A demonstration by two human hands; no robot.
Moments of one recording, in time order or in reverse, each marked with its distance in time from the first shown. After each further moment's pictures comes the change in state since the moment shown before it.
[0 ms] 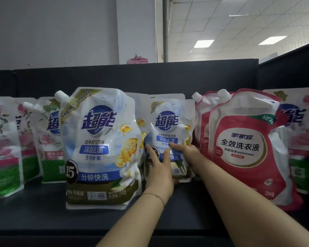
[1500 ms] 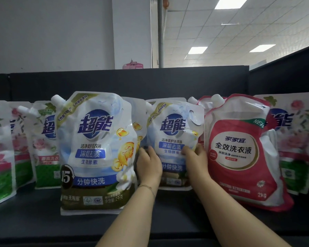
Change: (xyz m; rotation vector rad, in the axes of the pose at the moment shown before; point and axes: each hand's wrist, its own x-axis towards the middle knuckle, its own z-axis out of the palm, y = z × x) left_hand 0.021 0.008 -0.020 -0.841 0.452 -0.230; right_hand -0.056 -0.008 0.015 0.115 0.427 -0.250
